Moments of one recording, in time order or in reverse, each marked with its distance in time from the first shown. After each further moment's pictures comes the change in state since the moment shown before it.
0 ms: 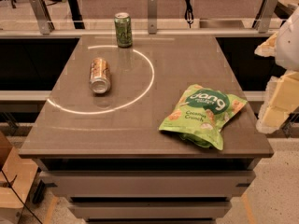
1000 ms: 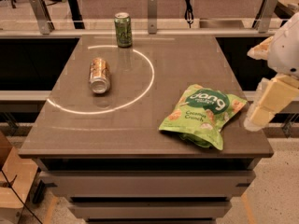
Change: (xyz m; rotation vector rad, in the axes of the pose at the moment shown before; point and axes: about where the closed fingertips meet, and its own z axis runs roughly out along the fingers) arm -0.009 -0.008 0.019 0.004 -0.114 0.025
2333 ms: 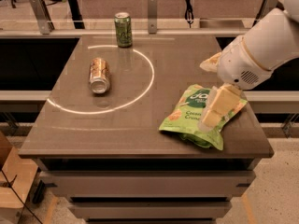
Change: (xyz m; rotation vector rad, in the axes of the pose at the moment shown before) arm -0.062 0.001 0.075 -0.120 -0.208 -0.060
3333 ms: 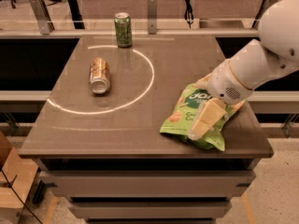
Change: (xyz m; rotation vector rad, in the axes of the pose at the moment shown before) arm 0.021 -0.006 0.060 -0.064 -0.032 0.134
